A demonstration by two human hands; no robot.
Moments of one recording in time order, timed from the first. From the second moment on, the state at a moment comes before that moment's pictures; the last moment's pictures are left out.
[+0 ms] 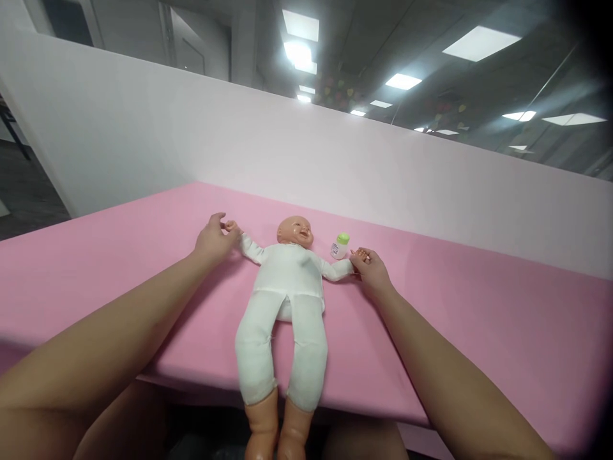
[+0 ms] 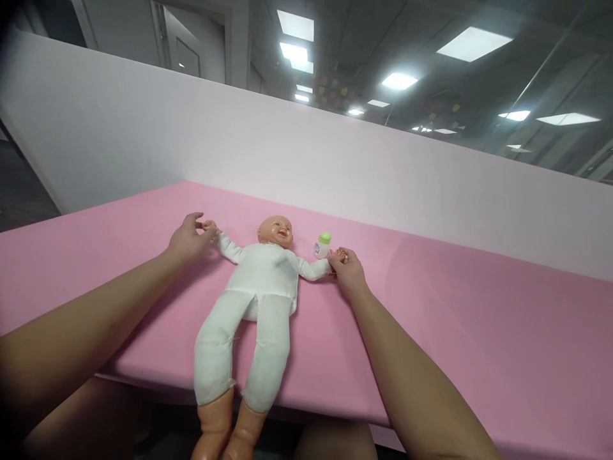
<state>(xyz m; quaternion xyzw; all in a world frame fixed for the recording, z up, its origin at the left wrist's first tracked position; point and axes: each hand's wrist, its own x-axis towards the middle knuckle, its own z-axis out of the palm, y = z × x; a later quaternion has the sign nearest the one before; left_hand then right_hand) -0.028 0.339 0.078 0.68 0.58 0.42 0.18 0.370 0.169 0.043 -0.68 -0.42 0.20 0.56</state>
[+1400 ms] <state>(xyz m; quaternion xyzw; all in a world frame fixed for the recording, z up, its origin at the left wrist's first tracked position) -0.053 0.352 0.087 0.67 0.59 0.38 0.23 0.376 0.179 0.036 -0.70 -0.38 0.19 0.58</state>
